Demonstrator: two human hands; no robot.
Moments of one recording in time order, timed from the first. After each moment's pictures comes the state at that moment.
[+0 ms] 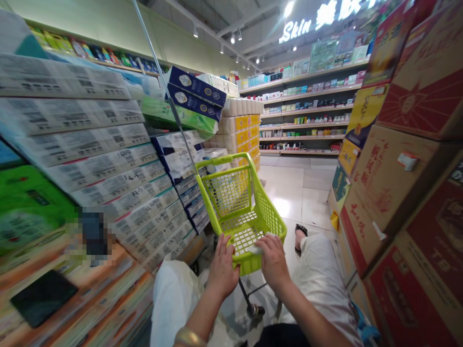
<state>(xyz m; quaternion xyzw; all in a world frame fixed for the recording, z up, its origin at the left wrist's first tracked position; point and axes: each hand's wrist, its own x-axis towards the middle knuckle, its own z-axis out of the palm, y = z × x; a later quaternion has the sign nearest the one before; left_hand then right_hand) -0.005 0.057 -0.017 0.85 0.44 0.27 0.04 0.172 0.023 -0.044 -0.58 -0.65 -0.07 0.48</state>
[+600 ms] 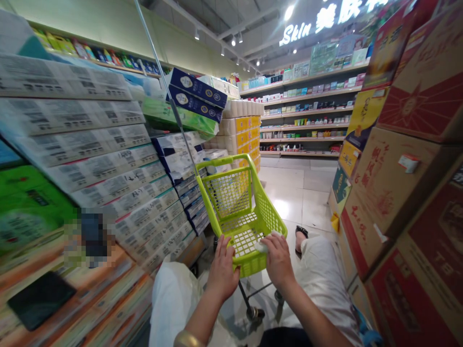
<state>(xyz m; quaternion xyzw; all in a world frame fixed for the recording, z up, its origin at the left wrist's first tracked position) -0.006 0.059 -0.018 0.85 0.46 0.27 0.05 0.187 0.026 -0.048 -0.59 -0.64 -0.09 0.48</state>
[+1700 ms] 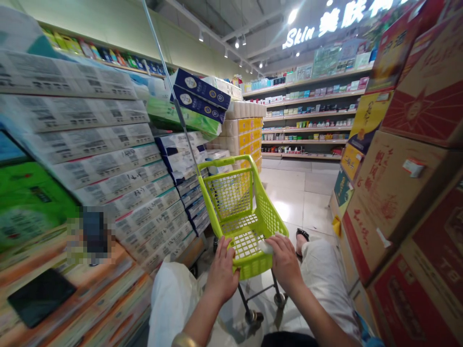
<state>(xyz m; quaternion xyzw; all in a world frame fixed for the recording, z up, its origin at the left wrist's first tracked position) -0.007 0.056 -0.013 0.85 0.47 0.22 0.05 0.204 0.025 -0.045 -0.59 -0.66 -0.10 0.46</state>
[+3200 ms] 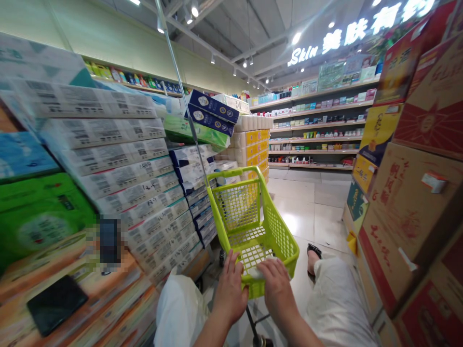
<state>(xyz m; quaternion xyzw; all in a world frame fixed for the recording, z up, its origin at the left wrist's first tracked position) -0.004 0.055 -0.010 0.84 0.51 0.19 0.08 0.151 0.028 -0.053 -0.56 -0.68 -0.10 0.46</state>
